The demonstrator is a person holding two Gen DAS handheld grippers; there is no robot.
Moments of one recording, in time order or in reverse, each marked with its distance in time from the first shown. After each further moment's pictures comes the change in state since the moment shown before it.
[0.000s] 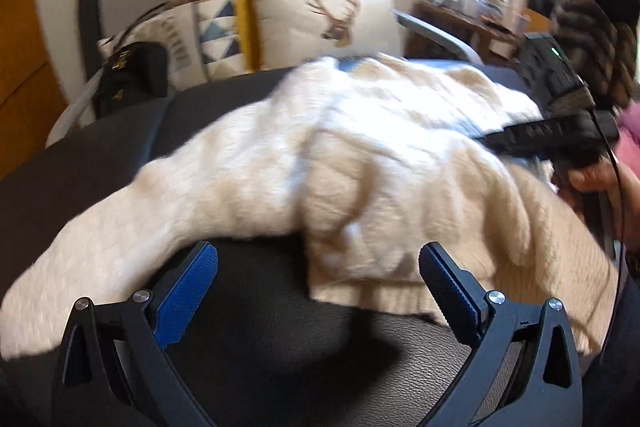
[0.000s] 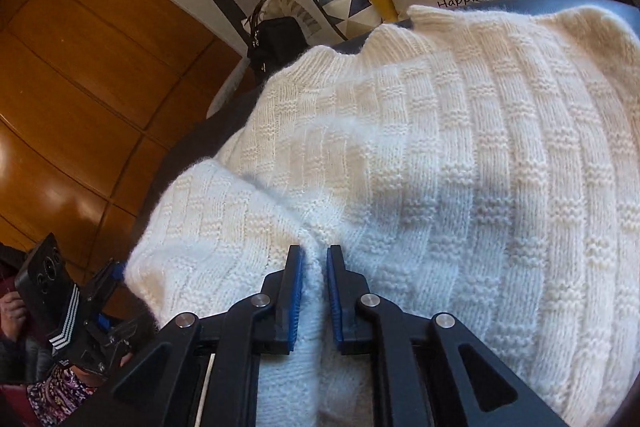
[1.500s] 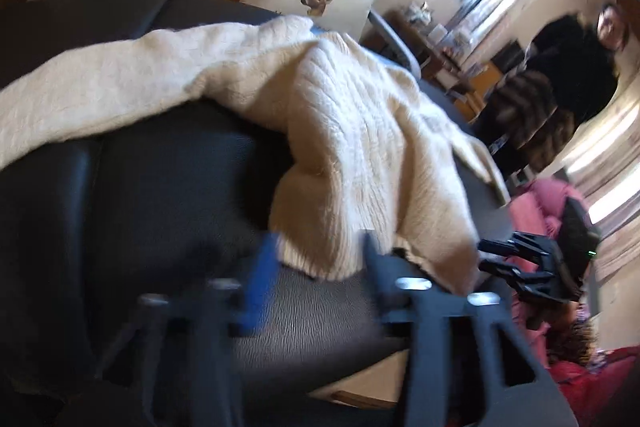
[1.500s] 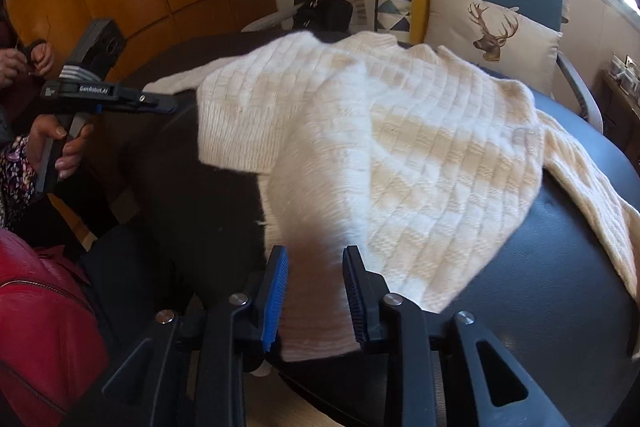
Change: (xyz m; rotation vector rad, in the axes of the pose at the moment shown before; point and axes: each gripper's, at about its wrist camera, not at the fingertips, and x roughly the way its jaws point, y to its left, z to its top) left arm -0.061 0.019 -0.056 -0.347 0.104 -0.359; right arm -0.130 0.129 -0.200 -0.492 0.077 -0.327
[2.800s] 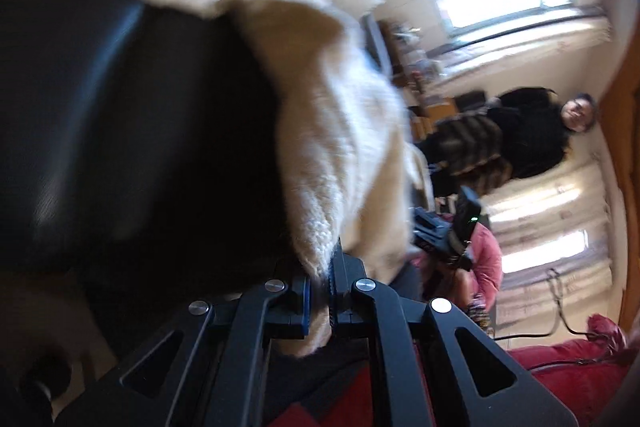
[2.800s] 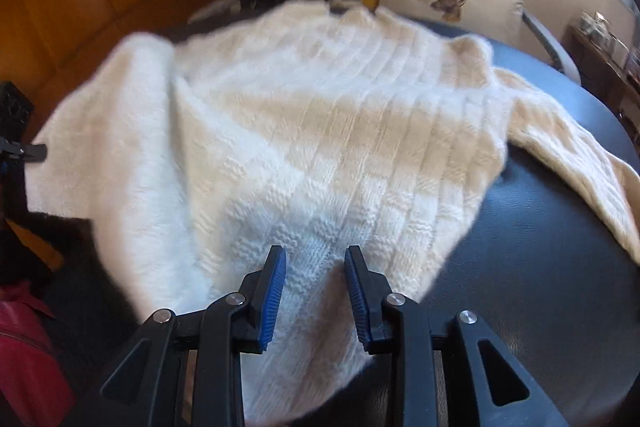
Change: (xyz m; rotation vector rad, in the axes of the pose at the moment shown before) left arm -0.032 0.056 -0.083 -0.360 0.064 -0.278; right arm 0.063 -0.080 0.014 0.099 0.099 -0.131
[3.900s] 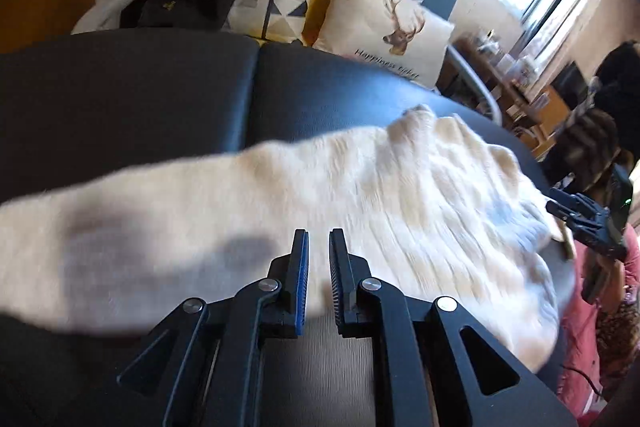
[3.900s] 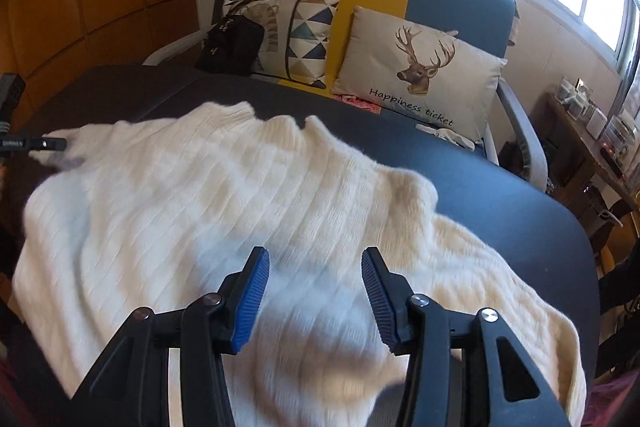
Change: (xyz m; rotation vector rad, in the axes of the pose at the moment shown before) left arm 0.047 -0.011 0.176 0.304 -0.178 0.513; right arm 0.000 -0.053 0.114 -0.010 -0.163 -0.152
